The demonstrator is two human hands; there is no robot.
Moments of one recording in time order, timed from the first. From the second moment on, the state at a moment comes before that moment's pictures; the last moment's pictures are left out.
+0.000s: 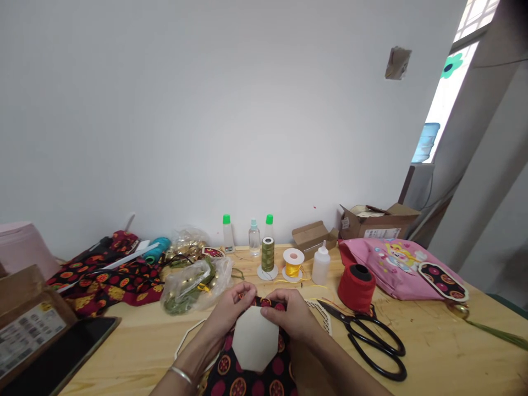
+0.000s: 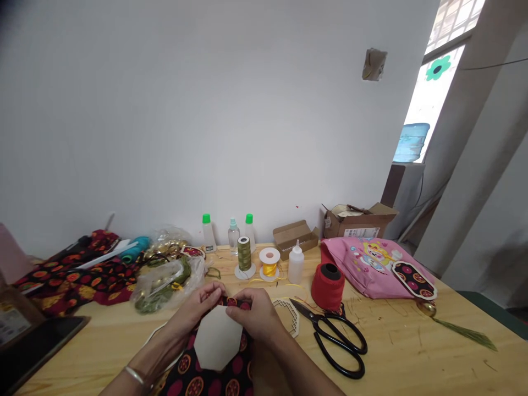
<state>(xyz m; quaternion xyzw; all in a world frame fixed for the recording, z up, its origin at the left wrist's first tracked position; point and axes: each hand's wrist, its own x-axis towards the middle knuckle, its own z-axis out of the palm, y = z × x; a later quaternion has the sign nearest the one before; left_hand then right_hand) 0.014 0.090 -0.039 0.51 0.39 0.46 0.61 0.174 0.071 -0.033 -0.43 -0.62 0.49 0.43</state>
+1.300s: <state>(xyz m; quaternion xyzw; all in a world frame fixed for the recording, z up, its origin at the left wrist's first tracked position) 0.013 0.073 -0.024 0.50 0.34 0.36 0.71 0.178 0.078 -0.032 -0.45 -0.54 0.46 0.54</state>
